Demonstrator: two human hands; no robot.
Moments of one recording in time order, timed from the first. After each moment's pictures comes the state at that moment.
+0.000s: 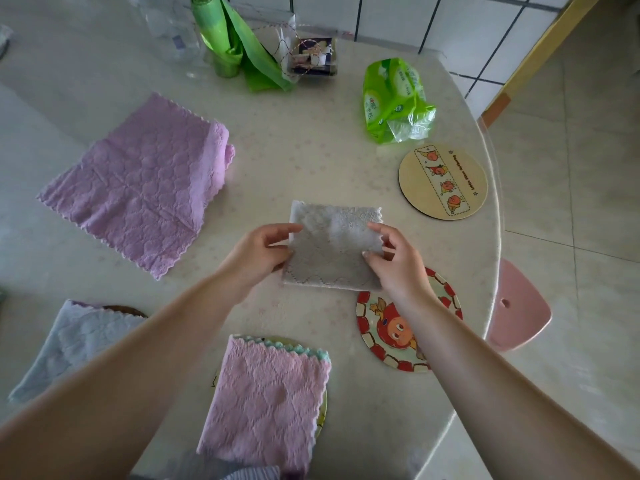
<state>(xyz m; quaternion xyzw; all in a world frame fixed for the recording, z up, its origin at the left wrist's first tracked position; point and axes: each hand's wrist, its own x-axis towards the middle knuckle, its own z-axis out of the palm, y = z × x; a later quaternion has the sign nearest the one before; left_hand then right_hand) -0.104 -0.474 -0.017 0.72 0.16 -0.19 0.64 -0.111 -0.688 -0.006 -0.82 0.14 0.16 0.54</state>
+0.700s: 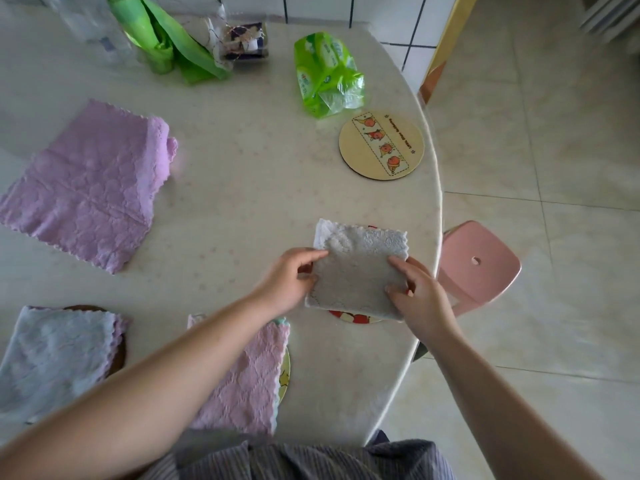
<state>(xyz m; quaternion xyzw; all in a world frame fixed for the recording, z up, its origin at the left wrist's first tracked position) -0.164 -0.574 -0.034 0.85 -0.04 -0.24 0.47 -0.215 -0.790 -0.039 -0.86 0.15 0.11 0.48</state>
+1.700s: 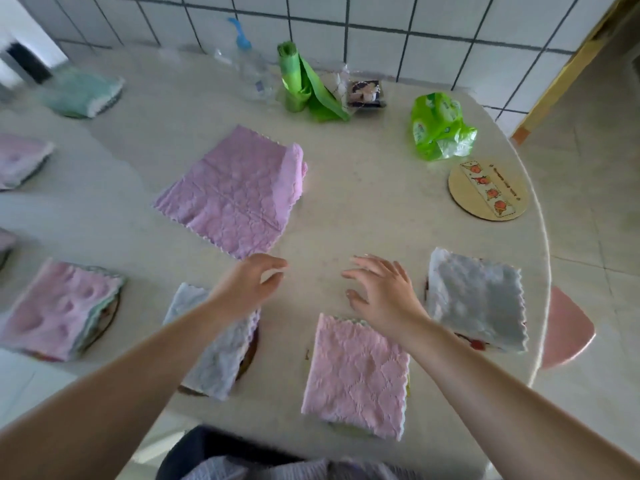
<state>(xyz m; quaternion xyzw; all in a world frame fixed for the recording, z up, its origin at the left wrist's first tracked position) -0.187 -0.332 -0.013 0.93 -0.03 -0.08 0.36 -0.190 -0.577 0.008 -0.95 -0.17 0.12 0.25</state>
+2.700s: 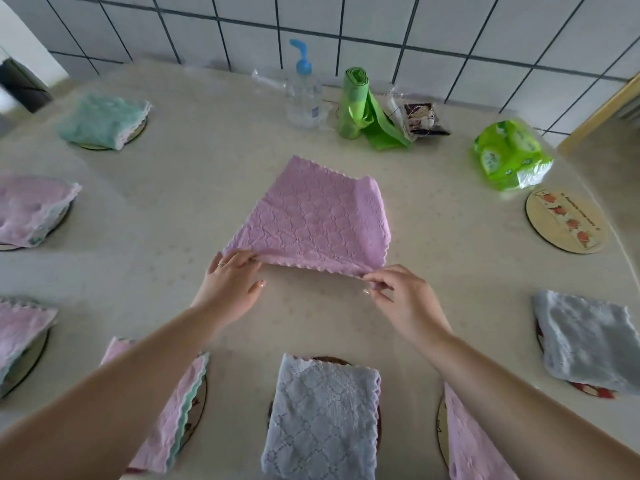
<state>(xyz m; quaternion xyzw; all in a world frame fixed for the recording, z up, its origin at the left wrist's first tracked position) -0.090 -0.111 -0.046 0.99 -0.09 -0.05 0.11 -0.123 -0.404 0.004 -0.93 -0.04 0.04 0.36</state>
